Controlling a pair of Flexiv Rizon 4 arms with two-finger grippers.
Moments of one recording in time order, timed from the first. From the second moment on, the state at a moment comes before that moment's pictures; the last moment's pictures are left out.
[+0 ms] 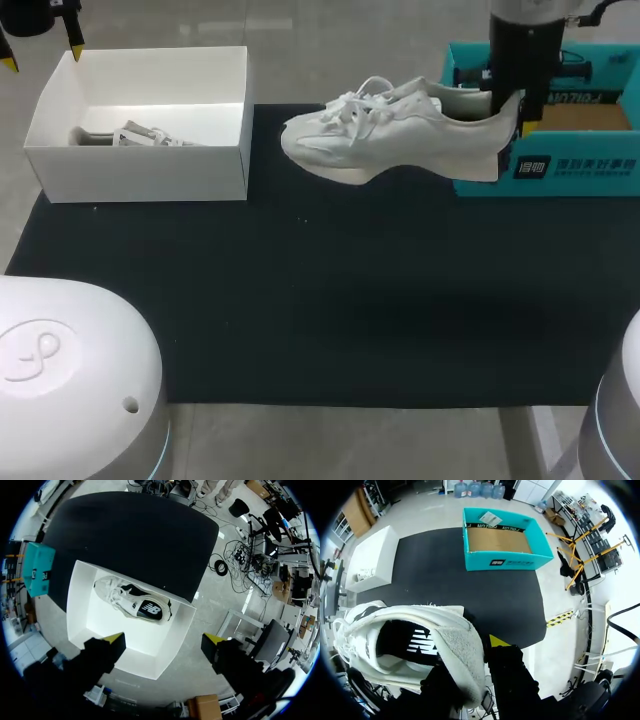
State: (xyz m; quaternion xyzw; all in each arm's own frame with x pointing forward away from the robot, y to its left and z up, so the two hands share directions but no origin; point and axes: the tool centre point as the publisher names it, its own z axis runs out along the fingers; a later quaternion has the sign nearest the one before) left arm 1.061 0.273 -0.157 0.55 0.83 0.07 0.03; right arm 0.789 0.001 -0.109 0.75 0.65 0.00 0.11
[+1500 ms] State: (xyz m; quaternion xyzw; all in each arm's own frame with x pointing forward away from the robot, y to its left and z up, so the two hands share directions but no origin) left arm 1.061 0.273 -0.157 0.55 0.83 0.07 0.03; right arm 0.776 0.007 -0.255 0.72 0.67 -0.04 0.16
